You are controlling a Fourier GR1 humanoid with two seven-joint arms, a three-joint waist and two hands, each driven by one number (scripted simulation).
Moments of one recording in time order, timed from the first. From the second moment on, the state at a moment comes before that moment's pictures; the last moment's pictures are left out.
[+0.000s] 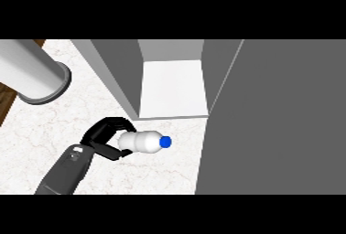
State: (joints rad) left arm -0.56 0.19 0.02 -0.32 -0.16 -0.60 -0.76; right arm 0.12 -0.17 0.51 -2.48 0.04 -0.13 0.35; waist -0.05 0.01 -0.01
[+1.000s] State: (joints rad) left arm -0.37 0.02 0.04 -0.64 0.02 -0.01 -0.92; right arm 0.15 -0.21 0.50 -2.49 0.04 -0.17 0.35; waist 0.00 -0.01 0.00
